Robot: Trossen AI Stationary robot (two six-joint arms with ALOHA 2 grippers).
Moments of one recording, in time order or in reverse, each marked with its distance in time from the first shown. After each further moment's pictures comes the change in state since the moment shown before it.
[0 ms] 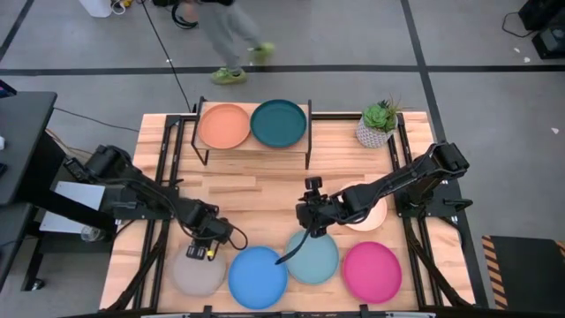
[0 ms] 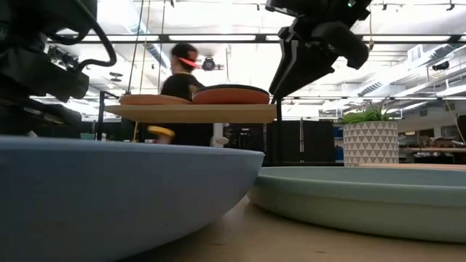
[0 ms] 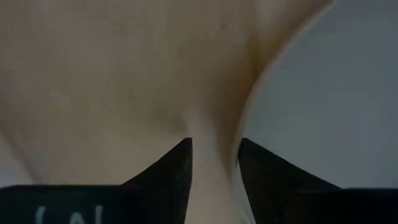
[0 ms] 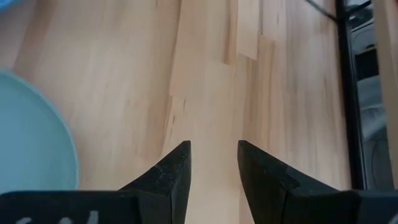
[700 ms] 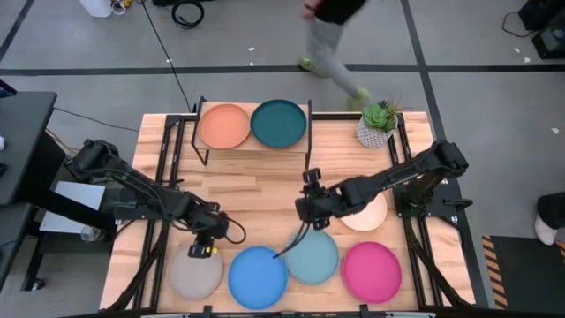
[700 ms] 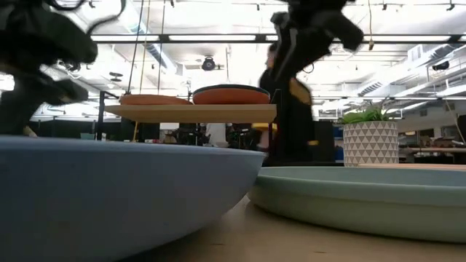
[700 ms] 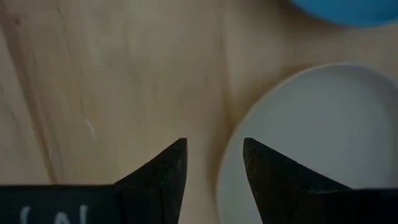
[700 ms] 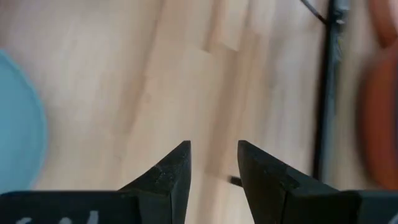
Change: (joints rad) left arm 0.015 -0.144 0.002 0.053 -0.015 -0.071; right arm -0.030 0.000 0.117 -0.196 -0.004 -0.113
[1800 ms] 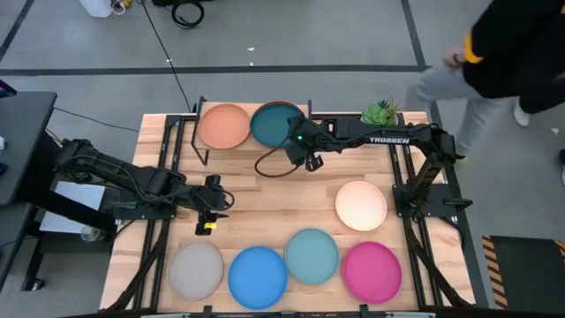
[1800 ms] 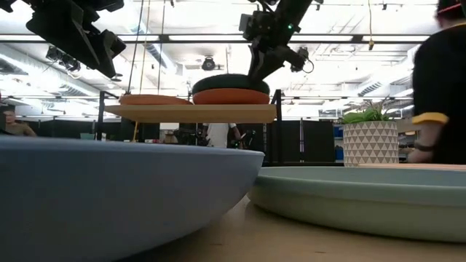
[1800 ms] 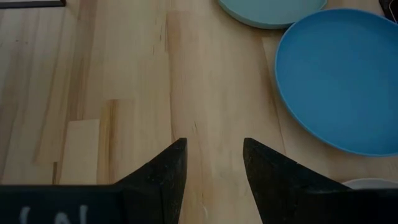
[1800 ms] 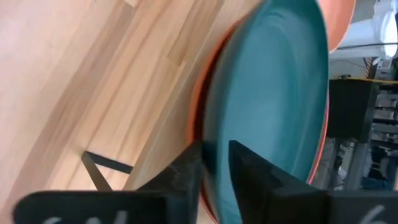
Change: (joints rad) left arm 0.149 -0.346 -0.002 0.105 -0.278 0.177; right arm -0.478 0.035 0.261 -0.047 -0.219 -0.670
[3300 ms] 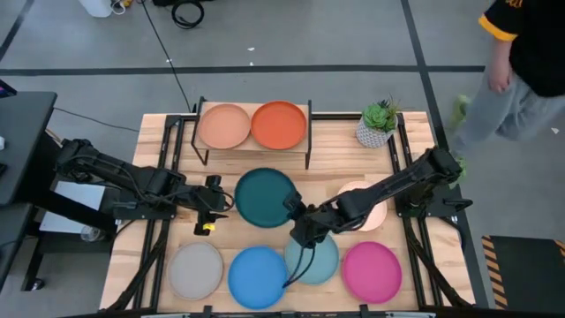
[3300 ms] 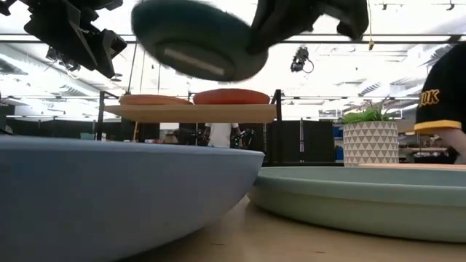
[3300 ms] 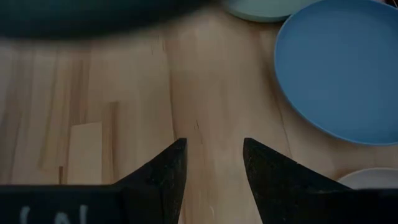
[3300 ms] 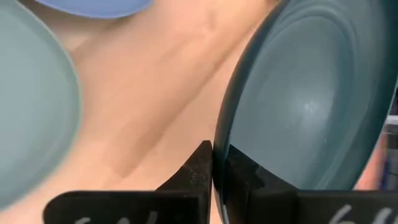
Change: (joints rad) left arm -0.003 0.000 0.000 -0.008 0.000 0.052; right arm 0.562 0.042 -0.127 0.136 0.177 0.137
